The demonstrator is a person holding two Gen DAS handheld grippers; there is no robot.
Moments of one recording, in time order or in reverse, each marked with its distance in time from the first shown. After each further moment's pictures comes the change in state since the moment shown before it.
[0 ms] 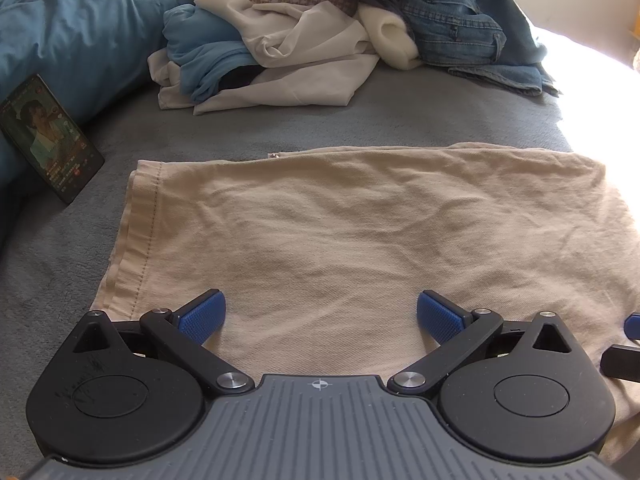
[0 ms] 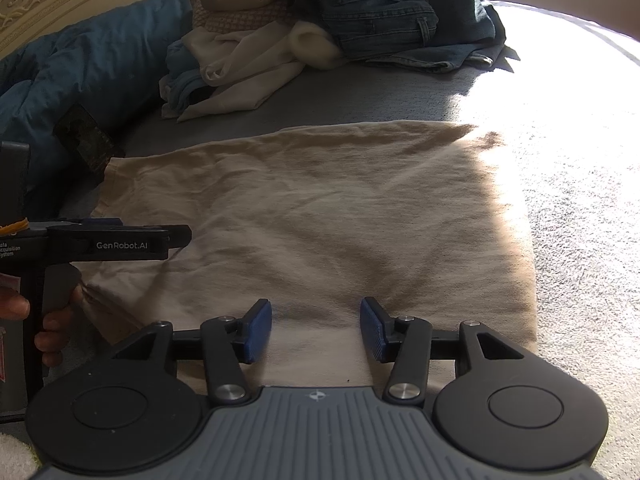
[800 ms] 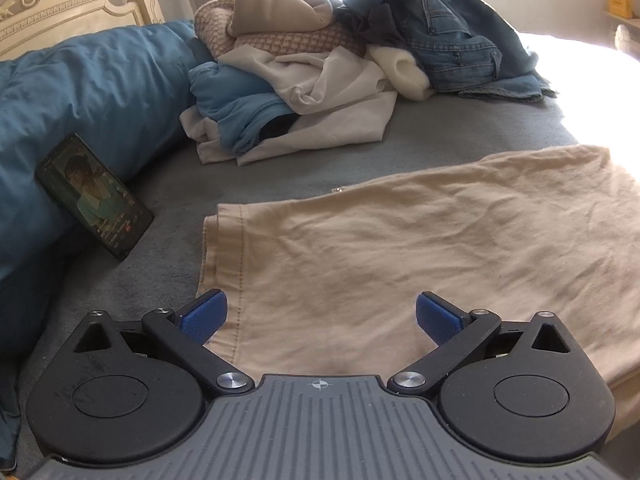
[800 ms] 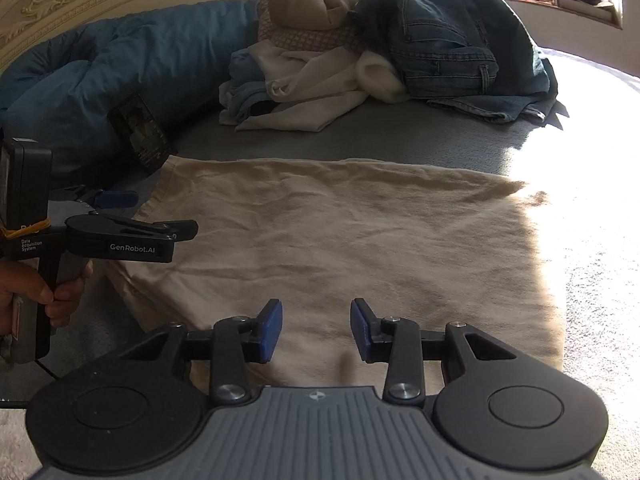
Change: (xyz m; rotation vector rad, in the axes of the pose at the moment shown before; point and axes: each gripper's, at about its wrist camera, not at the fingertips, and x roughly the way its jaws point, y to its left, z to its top) left arm -0.024 0.042 -0.016 0.157 -0.132 0.079; right arm -0.012 0.029 0.001 -0.158 -0.025 0.052
